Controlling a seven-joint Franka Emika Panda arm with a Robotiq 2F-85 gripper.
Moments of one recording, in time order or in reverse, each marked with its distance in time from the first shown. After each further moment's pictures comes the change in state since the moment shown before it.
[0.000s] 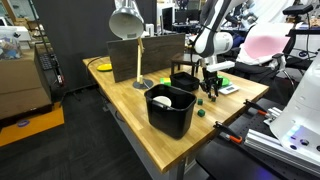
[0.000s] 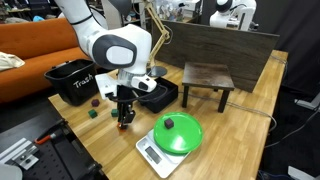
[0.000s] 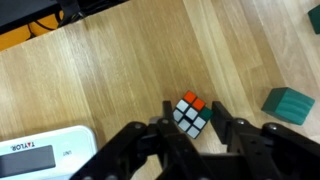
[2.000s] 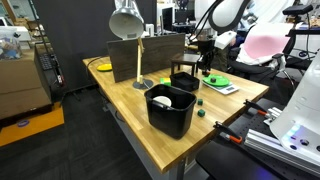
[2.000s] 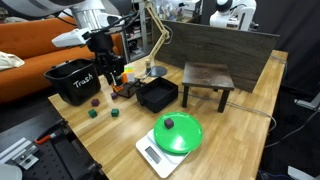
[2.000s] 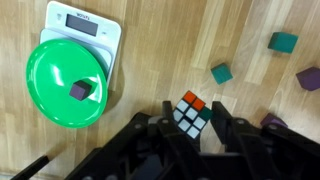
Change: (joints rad) arm 0.049 -0.542 0.168 -0.205 -0.381 -0.011 -0.030
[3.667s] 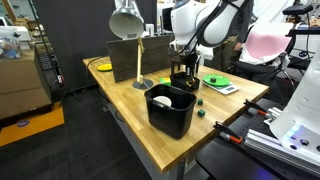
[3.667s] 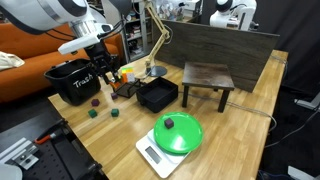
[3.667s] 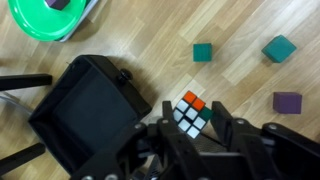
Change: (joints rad) arm 0.101 0.229 0.114 0.137 -0.249 0.011 -0.042
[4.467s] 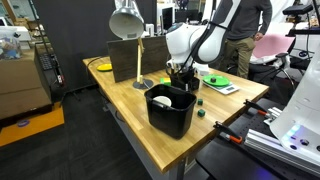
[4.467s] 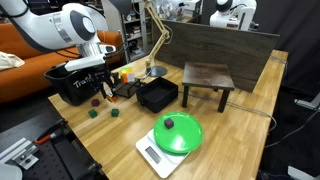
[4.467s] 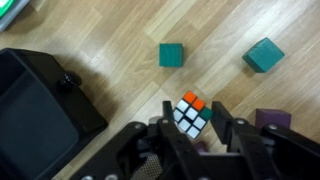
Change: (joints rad) arm 0.038 0.213 -0.022 0.052 -0.009 0.065 -0.001
